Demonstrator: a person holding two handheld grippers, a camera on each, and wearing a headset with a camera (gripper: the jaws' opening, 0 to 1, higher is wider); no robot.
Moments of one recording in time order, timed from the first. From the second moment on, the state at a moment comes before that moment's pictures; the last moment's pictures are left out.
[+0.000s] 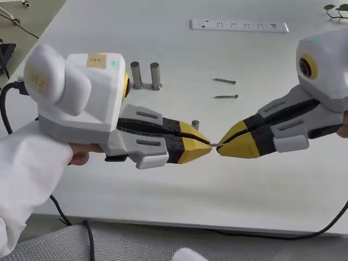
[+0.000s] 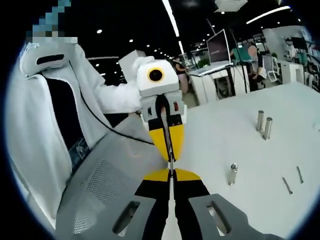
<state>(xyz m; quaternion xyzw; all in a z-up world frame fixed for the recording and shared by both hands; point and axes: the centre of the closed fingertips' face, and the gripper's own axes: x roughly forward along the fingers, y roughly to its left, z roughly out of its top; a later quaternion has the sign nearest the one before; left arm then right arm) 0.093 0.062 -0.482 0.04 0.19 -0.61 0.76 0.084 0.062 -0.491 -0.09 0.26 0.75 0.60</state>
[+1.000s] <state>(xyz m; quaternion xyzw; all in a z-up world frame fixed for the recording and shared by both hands) 0.163 0.077 -0.540 0.08 0.23 -0.50 0.83 0.141 0.036 -0.556 -0.18 0.34 0.66 0.64</state>
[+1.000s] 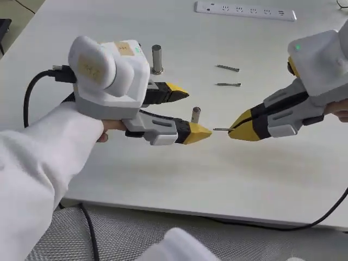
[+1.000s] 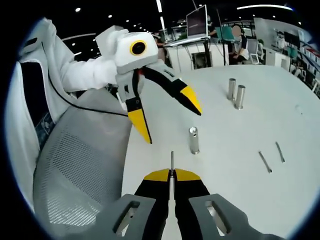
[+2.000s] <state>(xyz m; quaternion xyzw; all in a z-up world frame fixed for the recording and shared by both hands) 0.184 0.077 -0.576 0.03 0.26 -0.47 0.84 0.172 0.054 -0.562 -0.17 0.35 0.65 0.66</state>
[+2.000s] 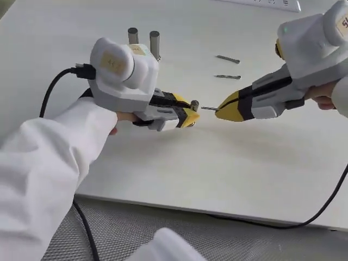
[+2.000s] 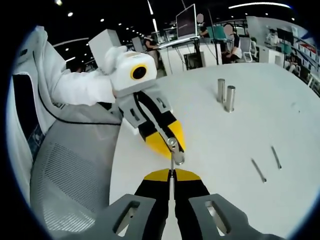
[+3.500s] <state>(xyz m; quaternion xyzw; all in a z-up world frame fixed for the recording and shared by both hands) 0.180 0.072 -0.575 0.09 0.25 -0.50 0.83 0.173 0.060 -0.560 -0.20 0.32 0.66 0.65</state>
